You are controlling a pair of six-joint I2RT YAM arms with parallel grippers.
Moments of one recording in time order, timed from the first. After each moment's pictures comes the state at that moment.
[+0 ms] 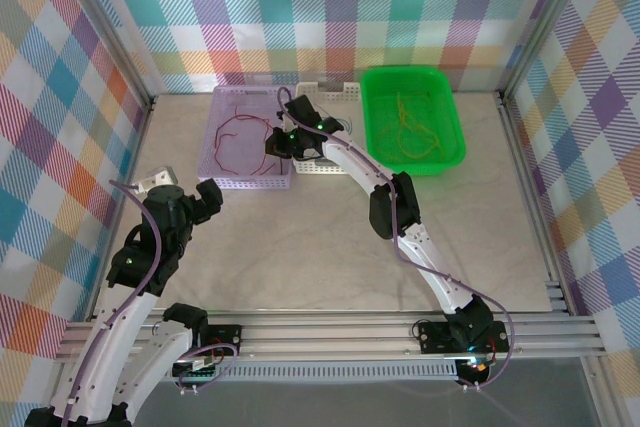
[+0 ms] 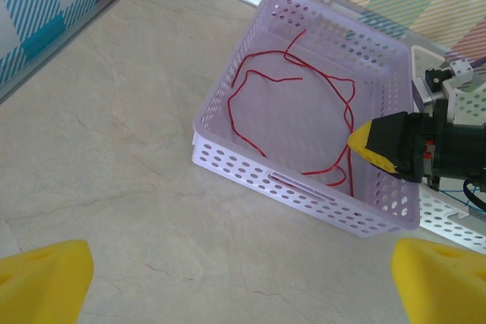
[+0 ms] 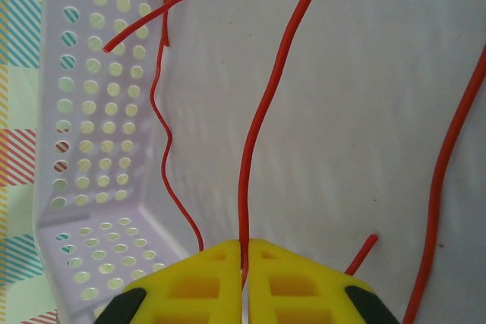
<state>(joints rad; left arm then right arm) -0.25 0.65 0.77 -0.66 -0.36 -0.53 0.67 2.80 2.73 -0.71 -0.49 0.70</state>
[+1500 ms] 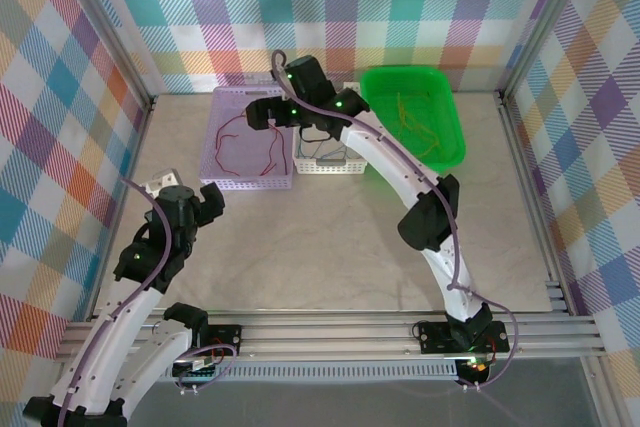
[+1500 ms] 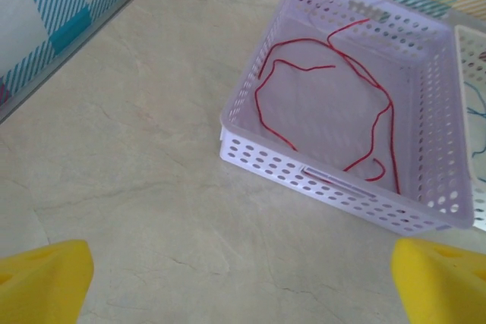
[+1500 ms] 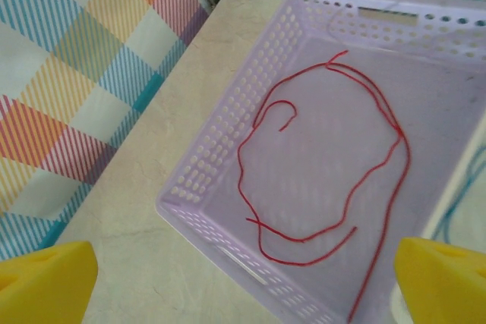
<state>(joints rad) -0.30 0.68 0.73 -0.65 -0.46 -0.53 0.74 2.23 2.43 -0.79 -0.15 0.38</state>
